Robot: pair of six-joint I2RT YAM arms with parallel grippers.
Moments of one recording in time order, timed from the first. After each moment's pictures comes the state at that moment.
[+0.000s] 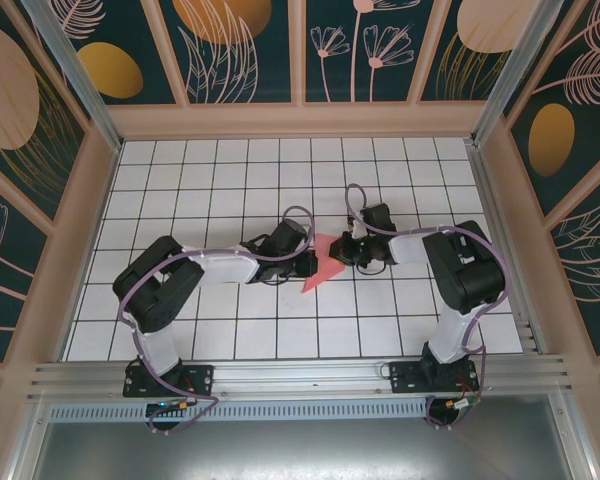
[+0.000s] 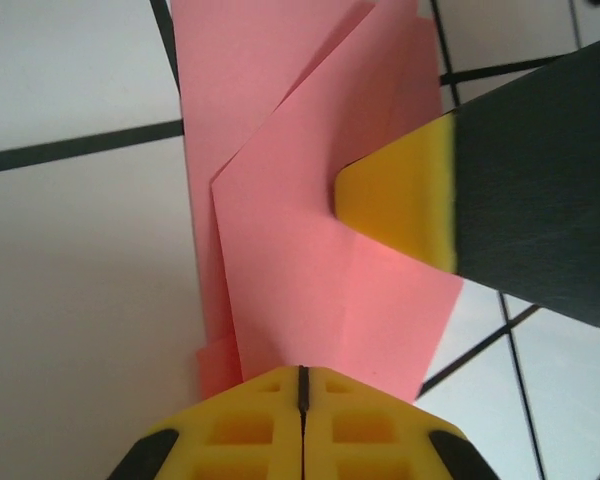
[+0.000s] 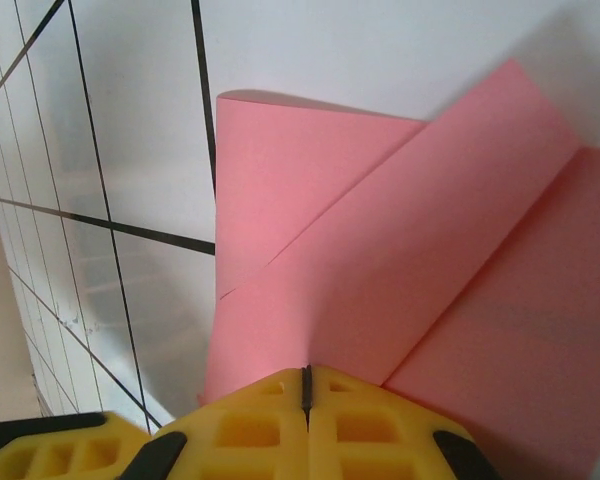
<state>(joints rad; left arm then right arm) -0.81 1.82 0.94 0.02 0.18 -0.71 0.40 1.80 0.77 0.09 -0.60 0.70</state>
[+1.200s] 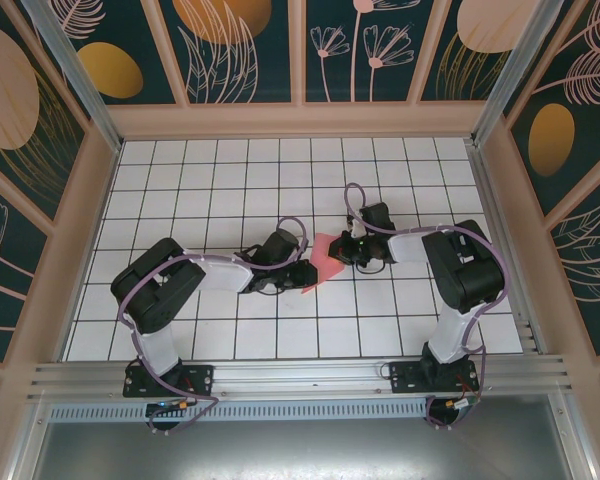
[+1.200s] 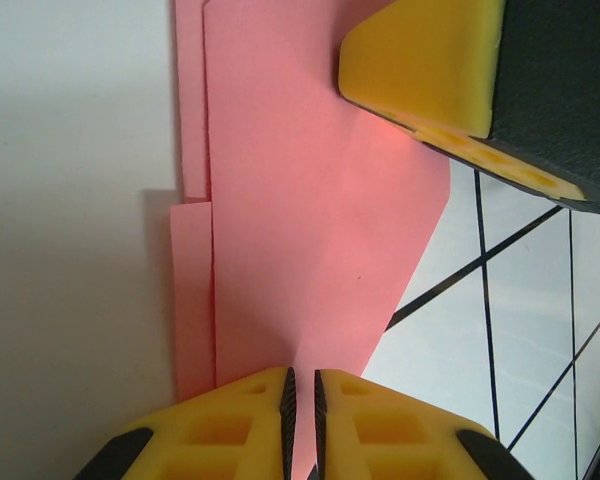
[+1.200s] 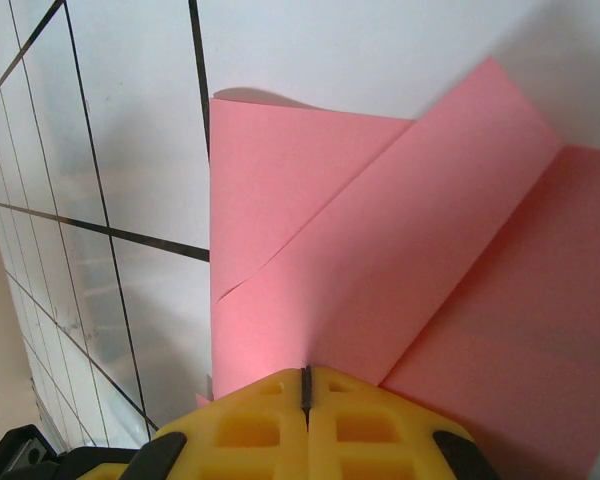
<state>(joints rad) -0.81 1.82 0.81 0.17 0.33 -0.84 0.40 1.81 0.79 0.07 -0.59 0.70</state>
